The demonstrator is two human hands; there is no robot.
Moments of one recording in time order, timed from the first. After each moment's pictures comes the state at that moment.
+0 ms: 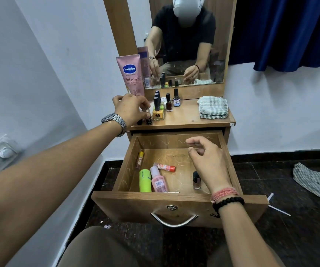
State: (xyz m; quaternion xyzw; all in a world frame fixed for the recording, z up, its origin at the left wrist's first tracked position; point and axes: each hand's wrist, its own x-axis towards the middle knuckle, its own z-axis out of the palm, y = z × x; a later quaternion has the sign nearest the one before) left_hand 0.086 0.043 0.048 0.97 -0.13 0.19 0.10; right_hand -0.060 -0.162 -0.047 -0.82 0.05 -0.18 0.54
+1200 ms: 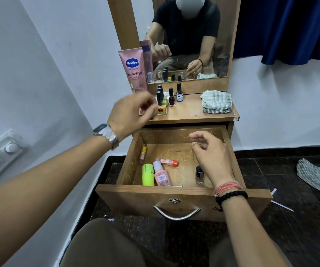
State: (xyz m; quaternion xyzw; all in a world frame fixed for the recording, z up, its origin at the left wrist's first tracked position) left_hand 0.023 0.049 0.050 0.87 -0.33 0.34 0.13; right_hand -0.061 -0.162 -0.047 -0.83 0.04 -0.18 0.53
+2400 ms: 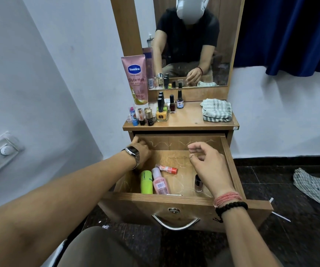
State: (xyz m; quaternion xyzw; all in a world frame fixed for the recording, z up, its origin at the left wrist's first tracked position) left_hand 0.052 0.044 -0.046 0.90 -0.24 -0.07 -0.34; right_hand -0.058 -0.162 -0.054 -0.85 0.03 -0.14 0.51
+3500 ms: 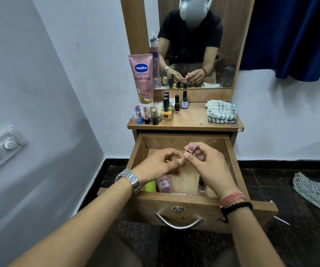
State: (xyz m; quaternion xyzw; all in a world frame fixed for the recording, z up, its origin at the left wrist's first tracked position) left_hand -0.041 0.016 -0.024 0.83 -0.16 -0.16 0.50; right_hand -0.058 -0.158 -0.049 -0.85 -0.05 -0.14 0.51
